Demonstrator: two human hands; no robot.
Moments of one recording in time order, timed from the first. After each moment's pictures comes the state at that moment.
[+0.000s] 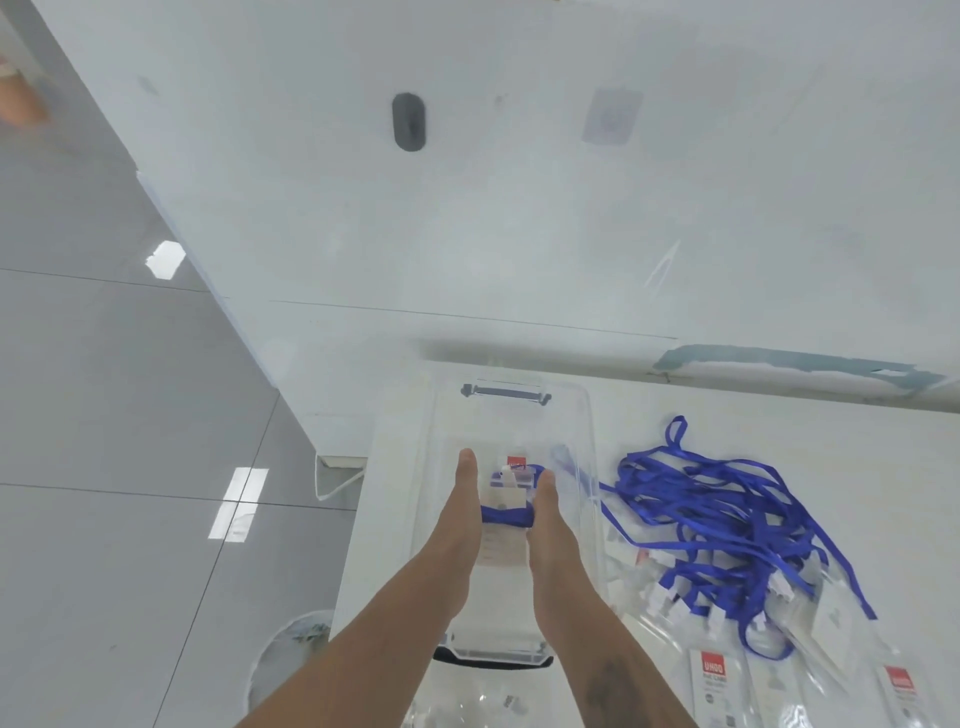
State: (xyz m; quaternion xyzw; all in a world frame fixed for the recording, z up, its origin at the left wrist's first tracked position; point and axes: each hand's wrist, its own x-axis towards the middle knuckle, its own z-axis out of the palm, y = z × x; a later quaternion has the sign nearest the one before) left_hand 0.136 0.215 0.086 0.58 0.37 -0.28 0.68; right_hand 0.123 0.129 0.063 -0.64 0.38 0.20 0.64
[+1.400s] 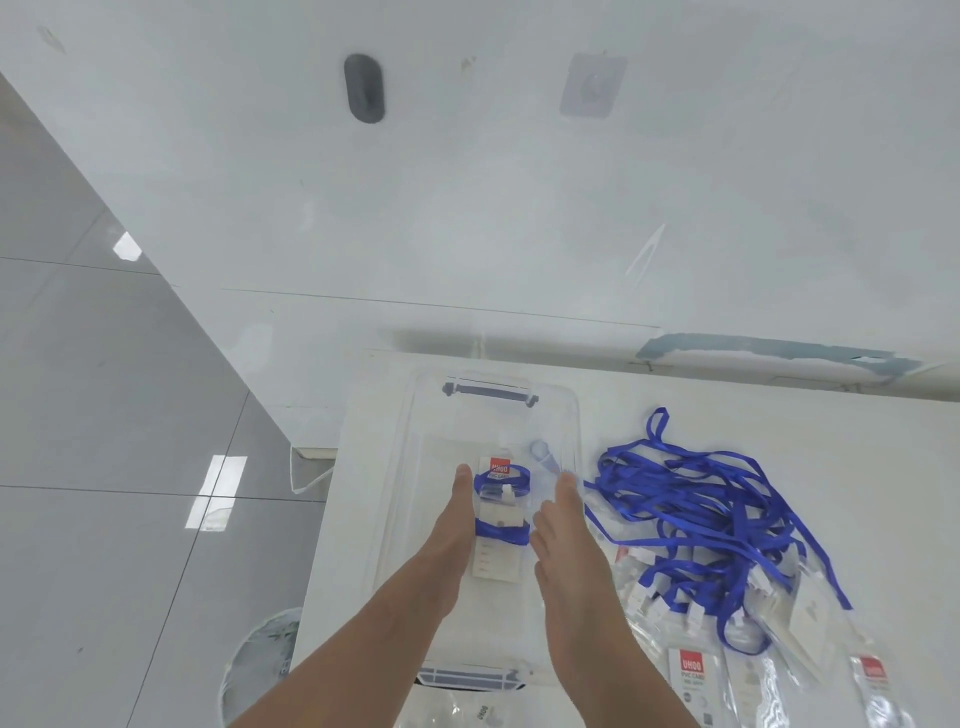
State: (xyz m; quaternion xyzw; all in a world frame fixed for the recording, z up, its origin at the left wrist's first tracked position) left_hand 0.149 0.193 0.051 0.55 0.39 -0.35 0.65; right_hand 0.108 0.110 0.134 -0.60 0.39 0.20 0.66
